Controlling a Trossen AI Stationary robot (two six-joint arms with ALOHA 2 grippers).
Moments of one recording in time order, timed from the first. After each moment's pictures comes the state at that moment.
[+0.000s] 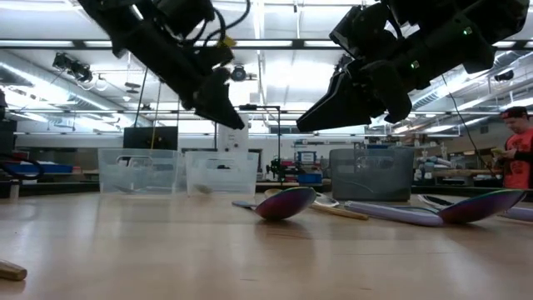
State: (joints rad) left arm 0.04 1.46 0.75 0.09 -0.42 -0.10; right arm 0.27 1.63 0.66 0.48 0.45 -0.14
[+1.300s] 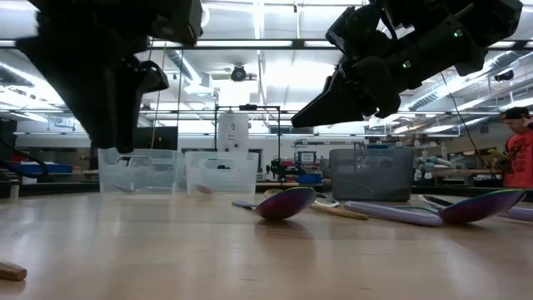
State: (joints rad) left arm -0.51 1.77 1.22 -0.74 -0.13 -0.56; right arm 0.24 1.63 0.66 0.52 0.42 -0.13
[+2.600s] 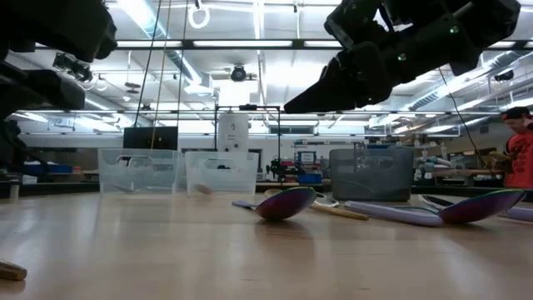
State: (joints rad) left arm -0.70 1.90 1.26 -0.79 -0.02 -0.75; right arm 0.23 1.63 0.66 0.60 0.39 -0.15
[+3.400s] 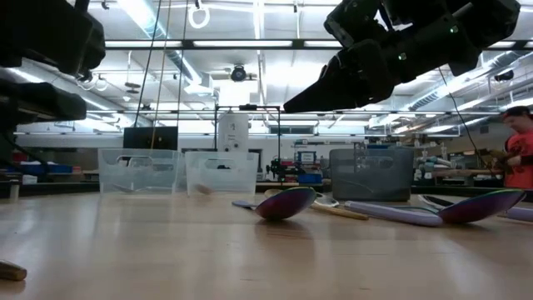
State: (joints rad) left arm -0.72 1.95 1.26 -0.77 -0.06 -0.66; right arm 0.23 1.63 0.66 0.60 0.37 -0.15
